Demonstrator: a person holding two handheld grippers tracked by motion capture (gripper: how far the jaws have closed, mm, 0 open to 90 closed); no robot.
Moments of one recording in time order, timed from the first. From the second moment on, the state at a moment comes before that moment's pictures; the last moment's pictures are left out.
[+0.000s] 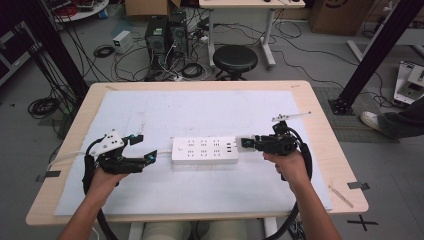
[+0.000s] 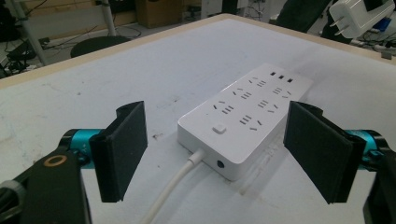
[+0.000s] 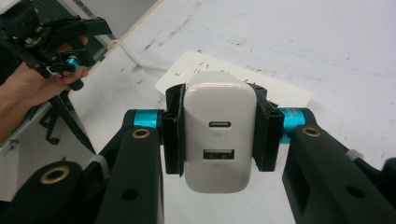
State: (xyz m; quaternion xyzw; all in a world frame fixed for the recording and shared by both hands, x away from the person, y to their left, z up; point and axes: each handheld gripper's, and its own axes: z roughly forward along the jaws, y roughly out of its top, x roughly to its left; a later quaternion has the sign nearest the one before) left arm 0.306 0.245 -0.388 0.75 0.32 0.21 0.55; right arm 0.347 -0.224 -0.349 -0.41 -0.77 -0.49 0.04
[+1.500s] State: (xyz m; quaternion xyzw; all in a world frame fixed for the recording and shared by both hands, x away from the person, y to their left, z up) left arm 0.310 0.277 -0.408 0.73 0.35 0.21 0.54; right arm 0.397 -0.170 -0.326 -0.21 -0.91 -0.34 -0.07
